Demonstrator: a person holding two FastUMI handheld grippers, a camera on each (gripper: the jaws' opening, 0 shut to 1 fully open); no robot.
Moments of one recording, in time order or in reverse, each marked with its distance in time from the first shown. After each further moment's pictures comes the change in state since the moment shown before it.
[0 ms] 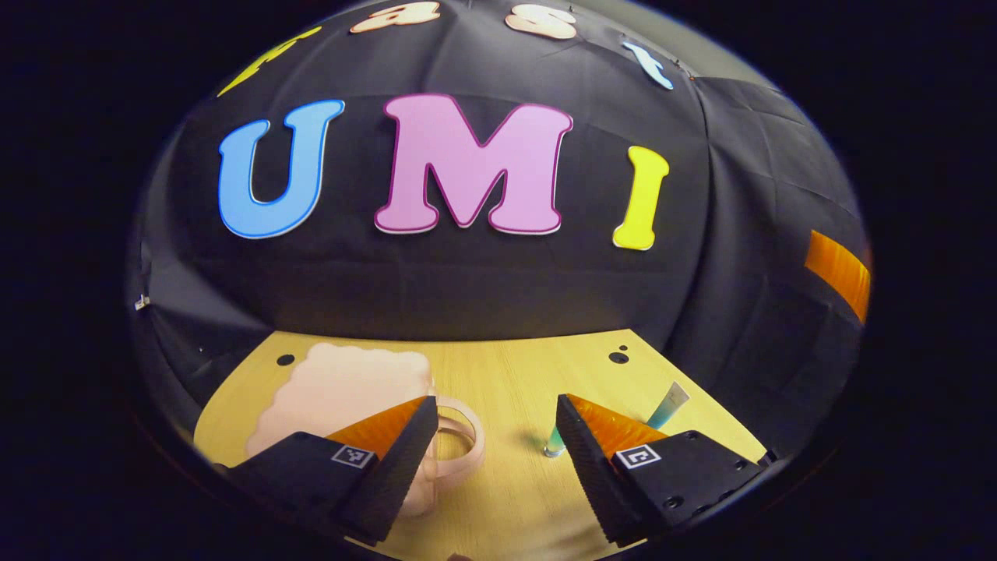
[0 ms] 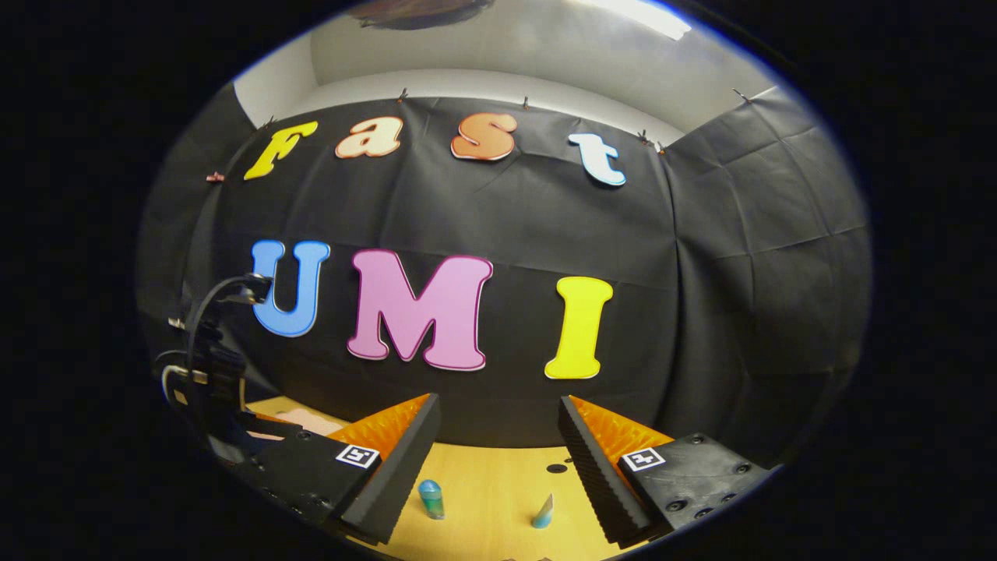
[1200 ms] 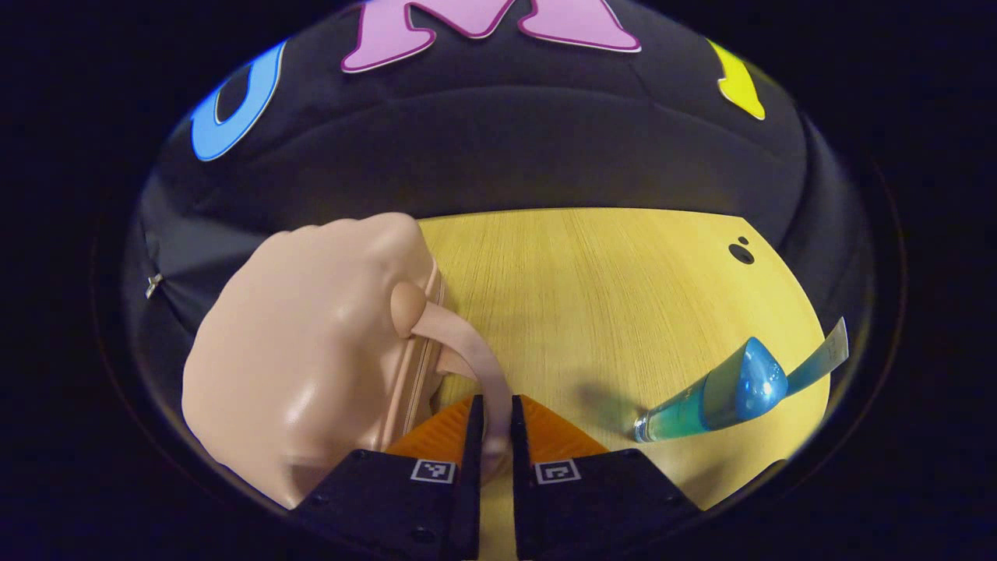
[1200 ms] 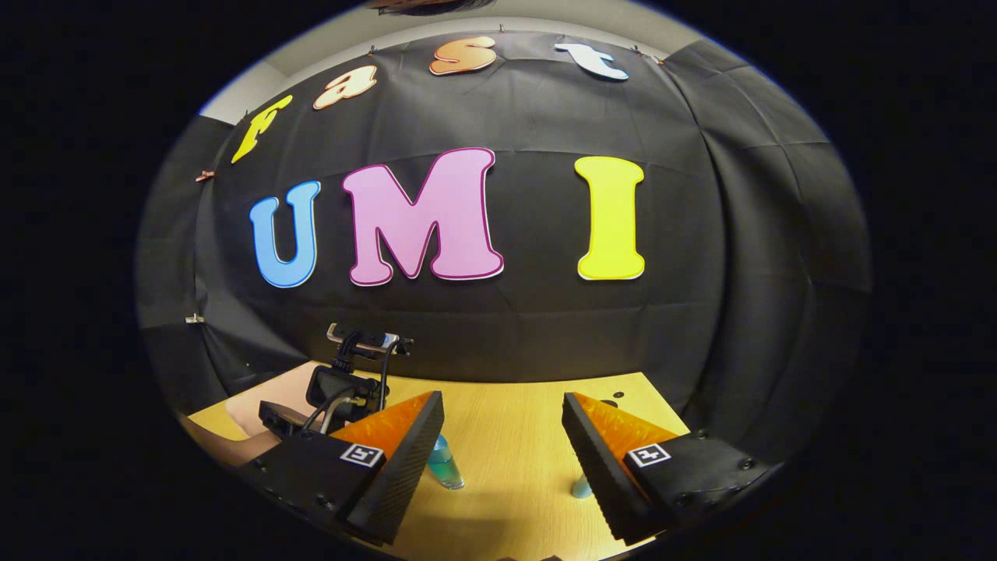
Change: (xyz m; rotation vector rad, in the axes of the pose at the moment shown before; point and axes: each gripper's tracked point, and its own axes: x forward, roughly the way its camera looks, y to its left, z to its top) left arm 0.141 0.045 -0.130 -0.009 0.441 0.299; right arm 0.041 0.005 -0.132 0.161 0.274 0.126
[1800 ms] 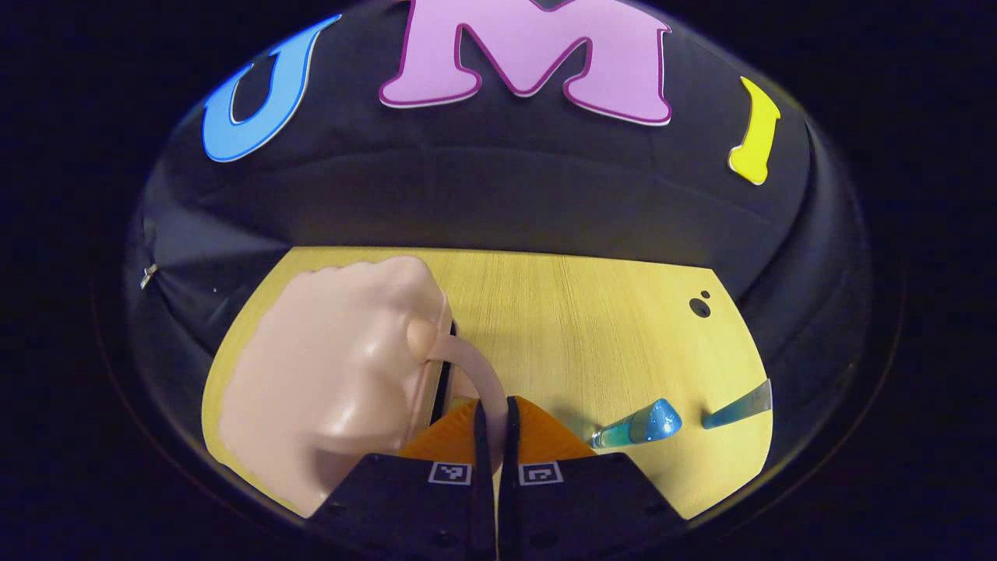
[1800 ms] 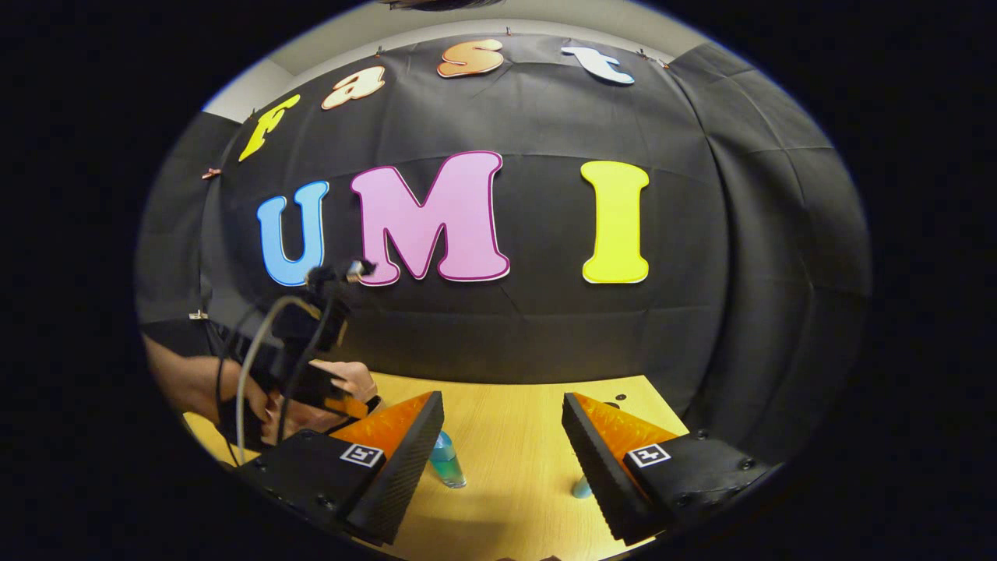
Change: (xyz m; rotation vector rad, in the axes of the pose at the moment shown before) left arm -0.093 0.033 0.082 -0.045 -0.060 -0.115; right arm -0.004 0.008 0.002 0.004 -0.005 0.017
